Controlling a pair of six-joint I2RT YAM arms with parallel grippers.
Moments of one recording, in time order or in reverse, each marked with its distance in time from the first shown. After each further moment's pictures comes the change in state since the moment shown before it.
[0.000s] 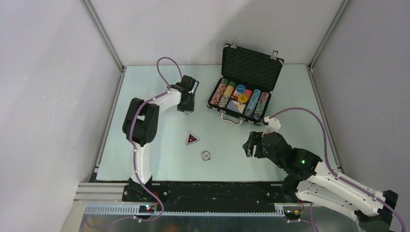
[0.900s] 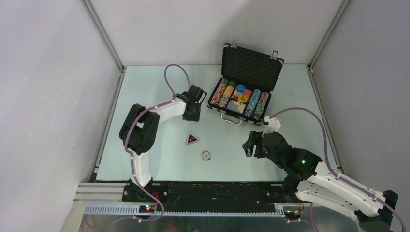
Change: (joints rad) left arm -0.125 -0.140 -0.198 0.043 -0.017 -0.034; right arm 0.000 -0.002 -0.001 0.009 -0.004 0.000
